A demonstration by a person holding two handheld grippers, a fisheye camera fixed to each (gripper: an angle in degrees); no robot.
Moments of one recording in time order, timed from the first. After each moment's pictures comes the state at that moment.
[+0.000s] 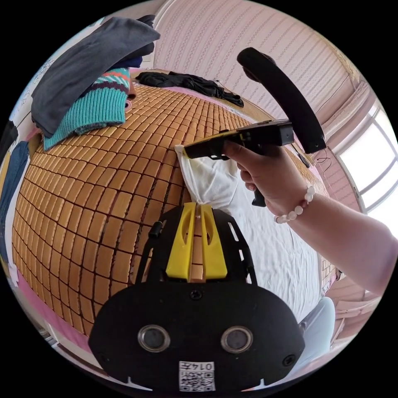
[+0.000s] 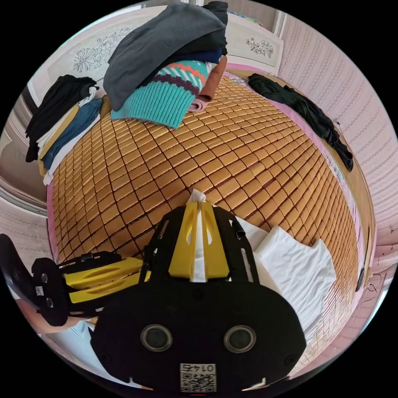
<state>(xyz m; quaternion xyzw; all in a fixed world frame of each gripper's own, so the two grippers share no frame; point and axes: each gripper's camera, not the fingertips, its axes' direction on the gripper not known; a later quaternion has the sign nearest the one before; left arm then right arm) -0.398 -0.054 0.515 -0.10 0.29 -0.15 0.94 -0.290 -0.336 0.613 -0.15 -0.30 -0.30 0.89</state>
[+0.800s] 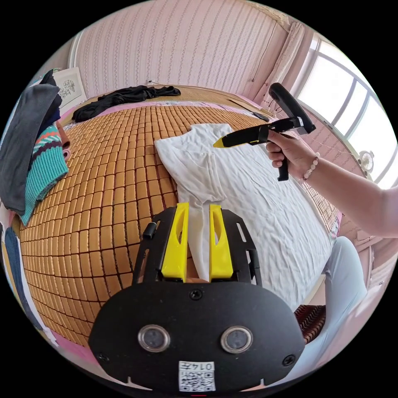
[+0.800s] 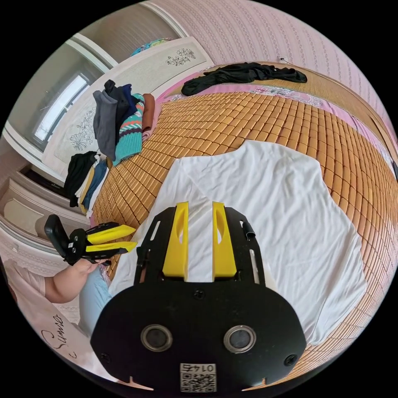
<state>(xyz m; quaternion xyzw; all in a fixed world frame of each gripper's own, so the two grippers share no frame) -0.285 -0.074 0.483 -0.06 0.35 0.06 0.93 0.017 -0.283 0.634 -0.18 -0.40 -0.09 0.90</state>
